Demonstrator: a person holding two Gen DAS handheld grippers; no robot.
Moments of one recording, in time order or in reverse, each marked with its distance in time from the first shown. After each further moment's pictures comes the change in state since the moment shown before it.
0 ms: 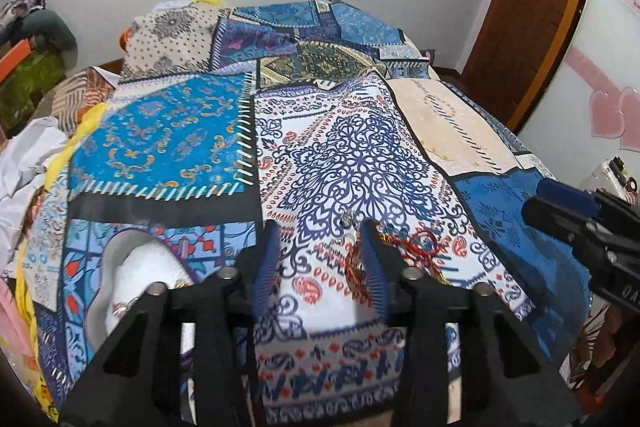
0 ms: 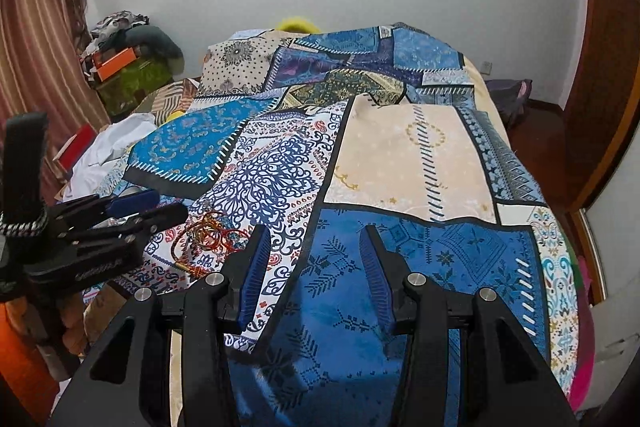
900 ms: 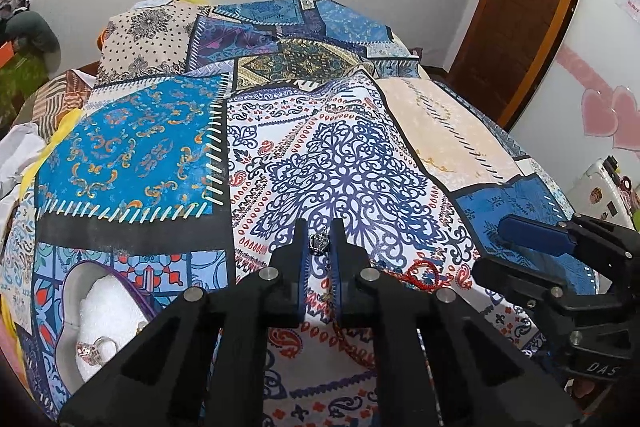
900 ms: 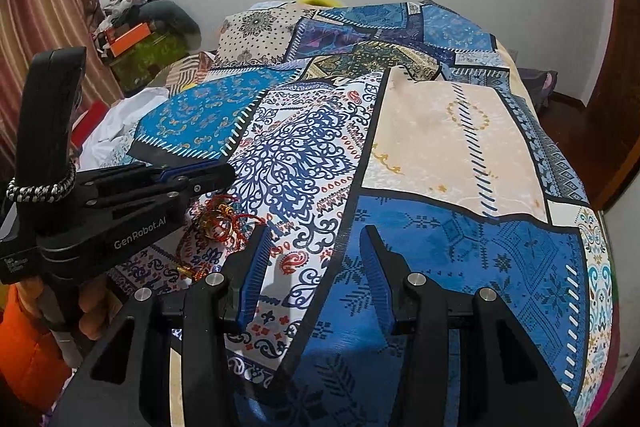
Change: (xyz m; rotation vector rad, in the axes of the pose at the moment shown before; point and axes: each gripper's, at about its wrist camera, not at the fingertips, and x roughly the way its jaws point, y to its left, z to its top) left arm 0.027 -0.006 0.011 0.016 -0.010 -0.046; right arm 0.033 0.015 -0.001 -0.040 0.085 0.066
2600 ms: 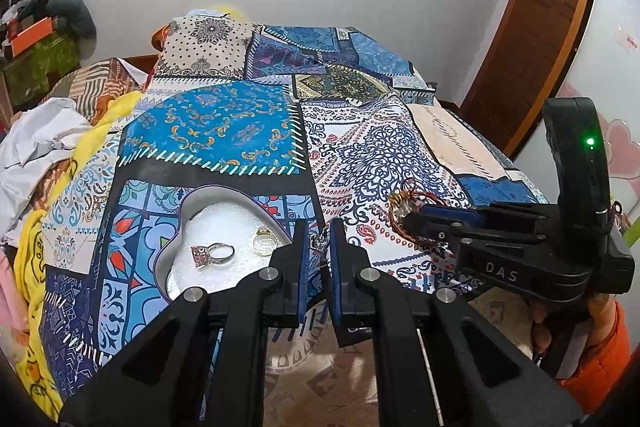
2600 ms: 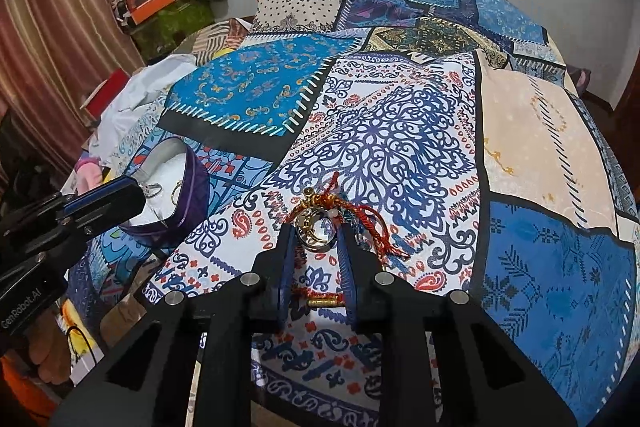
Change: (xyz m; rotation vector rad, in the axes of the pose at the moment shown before) left arm -0.092 0.051 -0.052 -0.096 -0.103 0.023; right arm 0.040 0.058 0.009 -0.049 0.101 0.073
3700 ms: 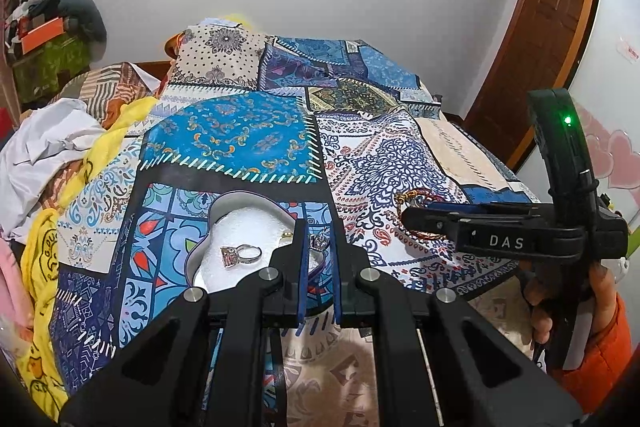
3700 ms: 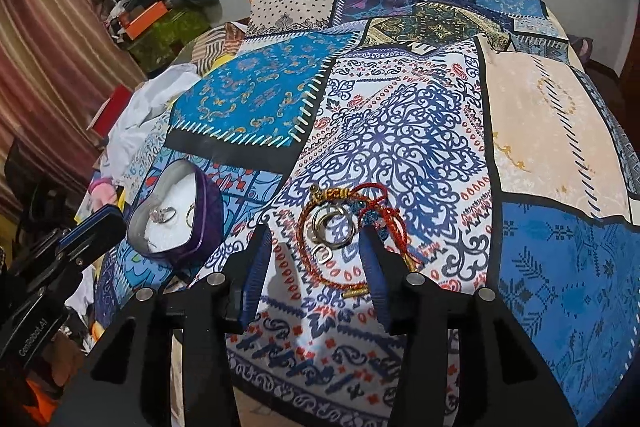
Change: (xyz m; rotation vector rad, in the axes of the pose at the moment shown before) left arm -0.017 0.016 -0.002 -0.025 -0.038 0.012; right arm 0.004 -0.004 0.015 0.100 0.038 0.063
